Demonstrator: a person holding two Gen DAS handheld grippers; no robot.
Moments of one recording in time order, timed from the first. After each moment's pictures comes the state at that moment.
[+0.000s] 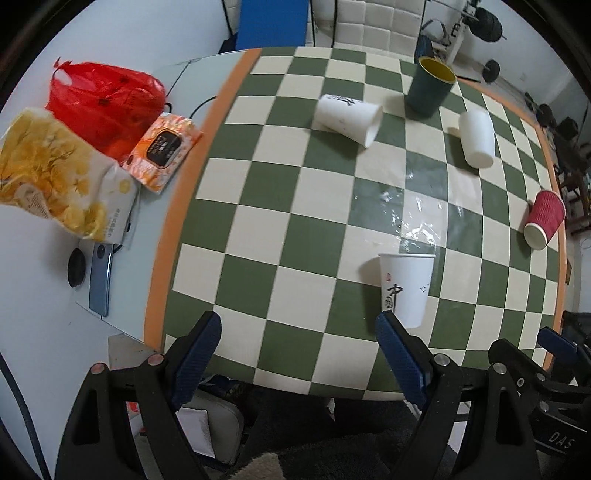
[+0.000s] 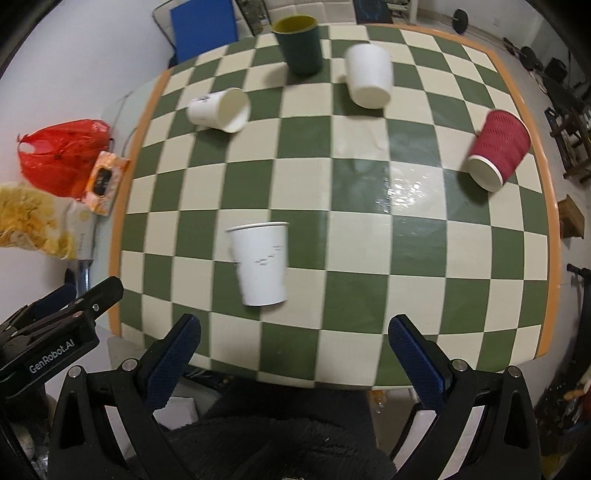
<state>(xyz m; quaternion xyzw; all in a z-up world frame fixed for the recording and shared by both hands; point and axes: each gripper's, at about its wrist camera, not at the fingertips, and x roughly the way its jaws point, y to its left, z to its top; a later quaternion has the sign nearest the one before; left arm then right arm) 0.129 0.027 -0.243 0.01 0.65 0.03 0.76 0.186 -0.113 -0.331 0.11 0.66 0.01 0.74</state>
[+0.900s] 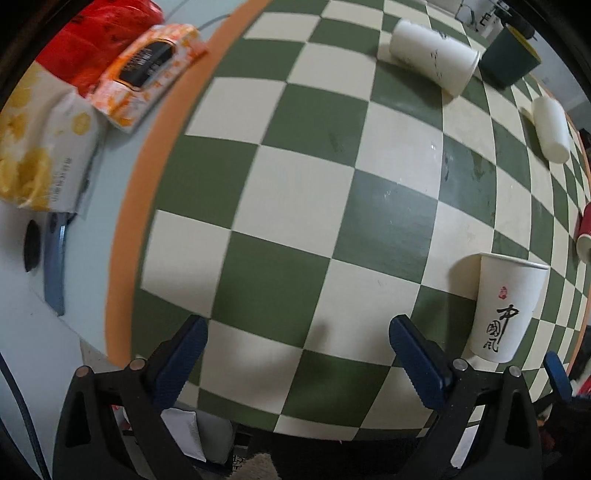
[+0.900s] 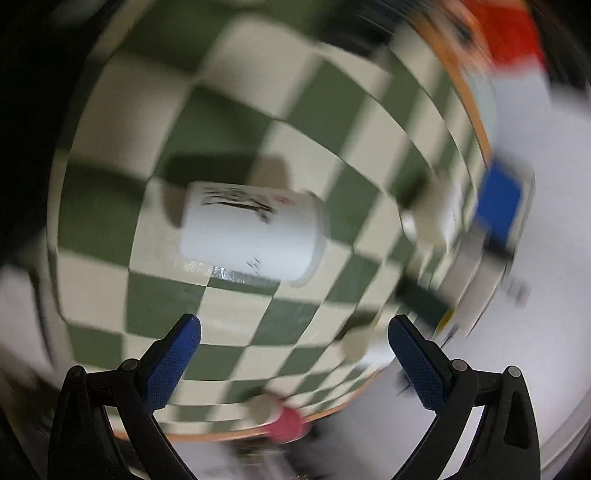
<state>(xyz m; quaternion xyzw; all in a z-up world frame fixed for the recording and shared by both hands) 0.154 0.093 -0.381 -0.03 0.71 0.04 0.71 0.143 0.049 -0.491 -0.81 0.36 0.29 0.37</state>
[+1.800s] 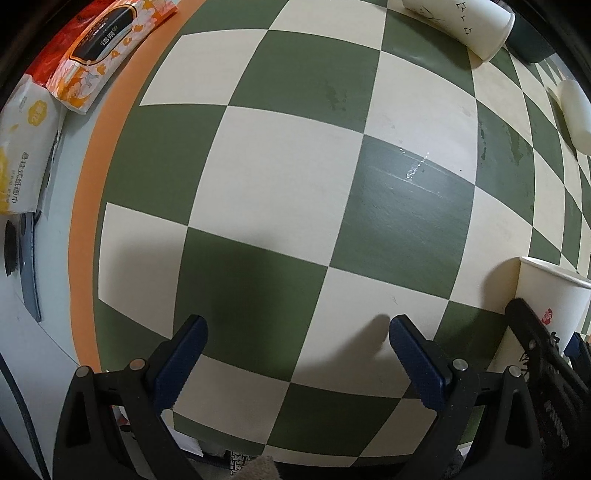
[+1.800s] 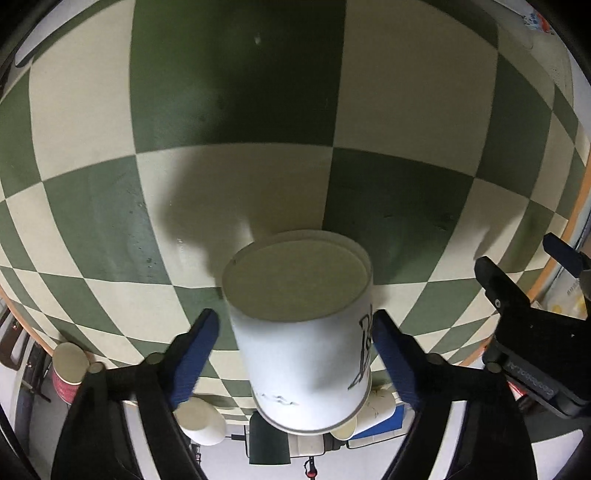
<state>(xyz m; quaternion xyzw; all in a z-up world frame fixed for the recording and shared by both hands) 0.158 0.105 -0.439 -0.03 0.74 0.04 0.67 0.161 -0.020 -0.576 -0.90 0.06 0.42 0.04</state>
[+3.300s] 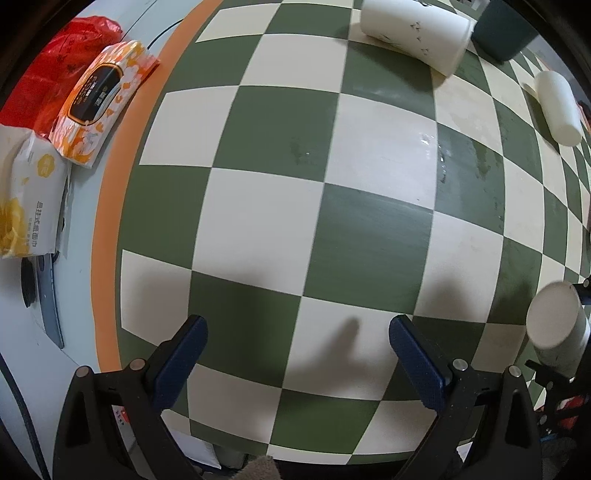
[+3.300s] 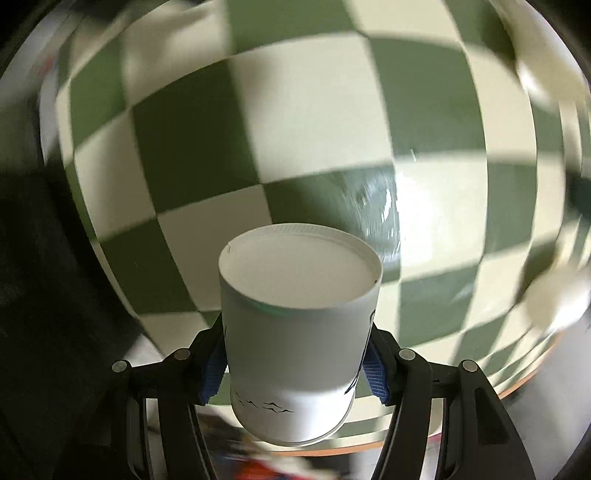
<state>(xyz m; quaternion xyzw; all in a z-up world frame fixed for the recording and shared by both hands) 0.193 0.090 -0.397 0.01 0.72 0.02 0.69 0.436 -0.010 -0.531 -0.40 0.76 0.25 0.46</state>
